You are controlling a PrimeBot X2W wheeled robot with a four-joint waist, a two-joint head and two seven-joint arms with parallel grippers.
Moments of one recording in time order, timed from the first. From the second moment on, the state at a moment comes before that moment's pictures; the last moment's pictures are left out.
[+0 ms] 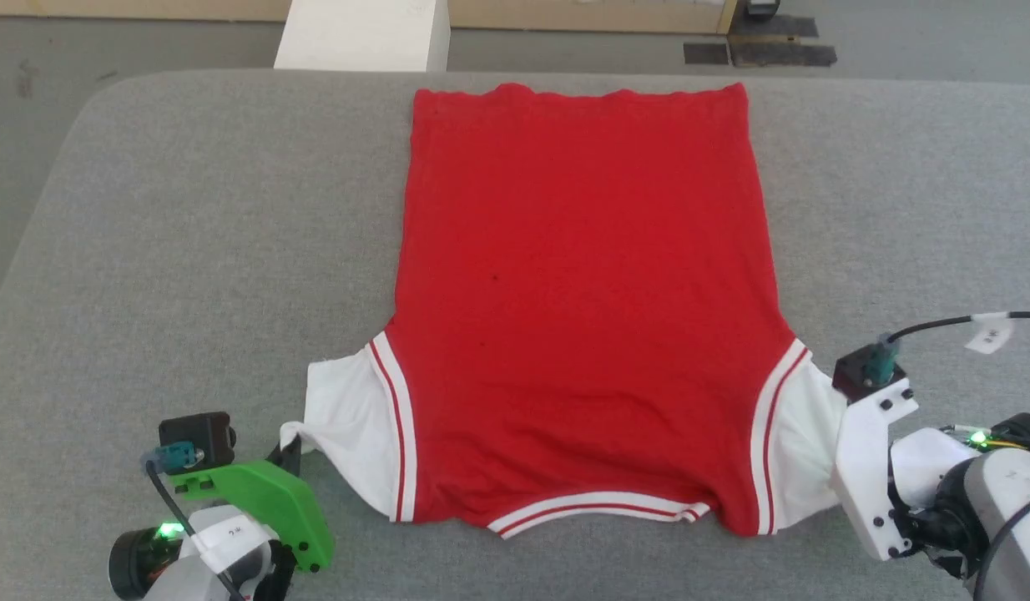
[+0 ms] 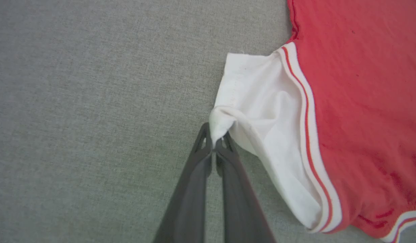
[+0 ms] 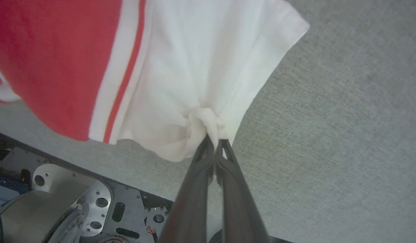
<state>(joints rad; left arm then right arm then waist) -0.10 0.37 -0.33 0.14 -0.66 0.23 0.19 -0.26 -0.45 0.29 0.17 0.37 0.13 1.05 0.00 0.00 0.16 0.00</state>
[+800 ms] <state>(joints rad) -0.05 0.36 -0.31 0.08 -0.67 0.25 0.16 -0.24 -0.31 -0.18 -0.04 0.50 0.13 0.78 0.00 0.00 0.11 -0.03</state>
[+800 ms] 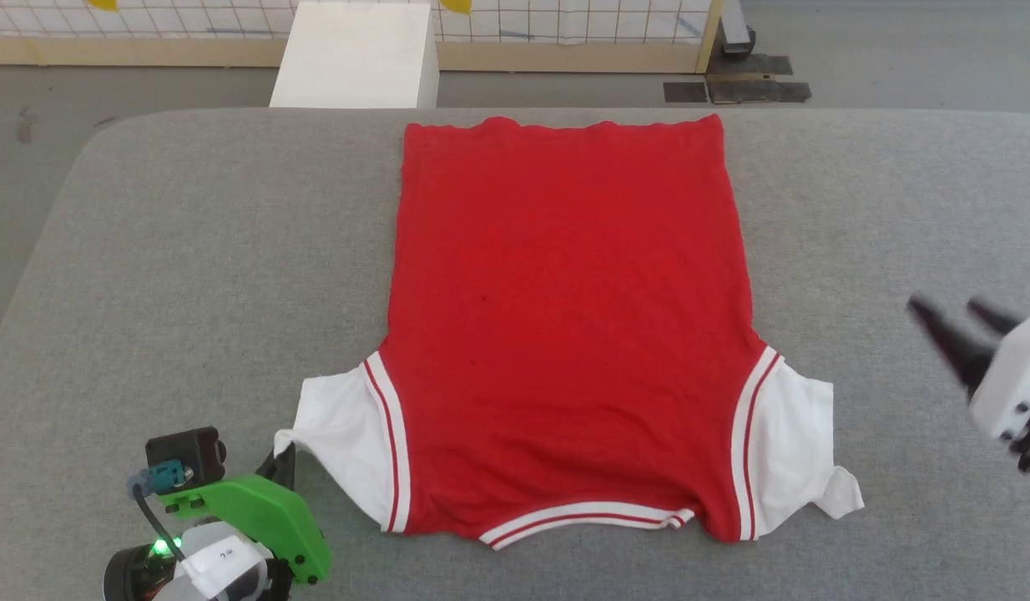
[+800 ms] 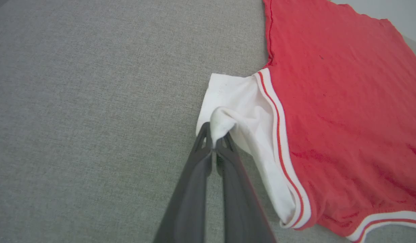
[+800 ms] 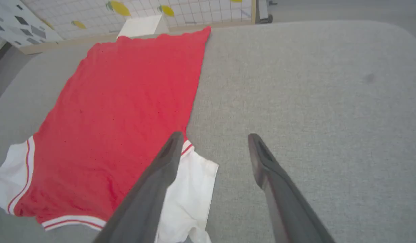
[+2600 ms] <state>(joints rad) -0.18 0.30 -0.40 -0.40 -0.54 0.30 0.02 -1.36 -0.46 0.04 0.46 0.11 0.13 1.04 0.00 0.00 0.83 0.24</state>
